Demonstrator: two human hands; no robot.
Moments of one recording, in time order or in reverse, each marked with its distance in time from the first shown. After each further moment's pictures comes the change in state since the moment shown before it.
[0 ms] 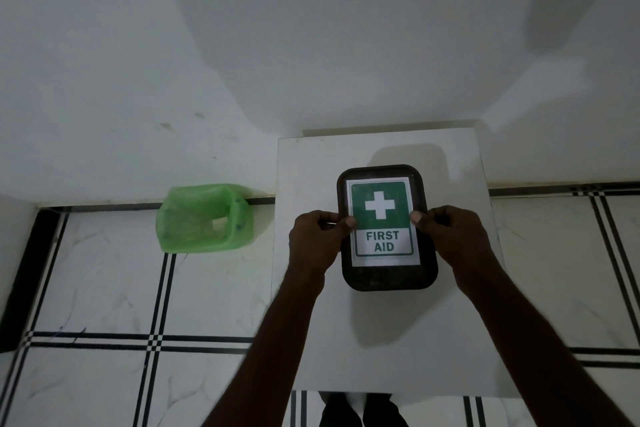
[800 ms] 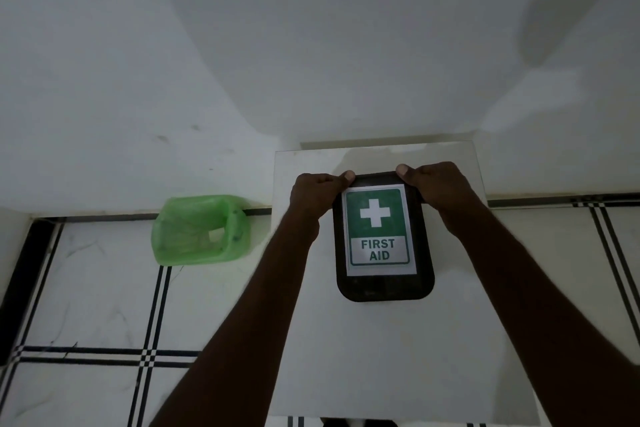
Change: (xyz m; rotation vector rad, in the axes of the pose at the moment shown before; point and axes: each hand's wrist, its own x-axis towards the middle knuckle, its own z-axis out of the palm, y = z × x) left_hand 0.073 0.056 0.004 -0.025 -0.070 0.026; right_hand 0.070 -0.061 0.001 -0.007 -0.086 -0.078
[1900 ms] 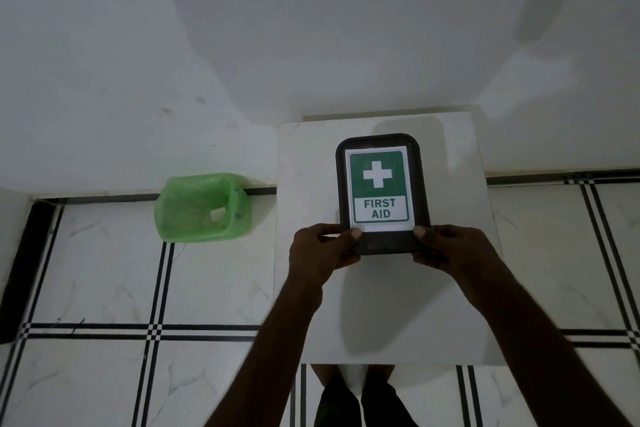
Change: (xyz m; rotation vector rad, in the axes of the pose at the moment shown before) left_hand -0.111 -0.094 -0.006 -0.301 -0.039 -0.163; right_hand -0.122 0.082 -0.002 0.391 -0.081 0.243
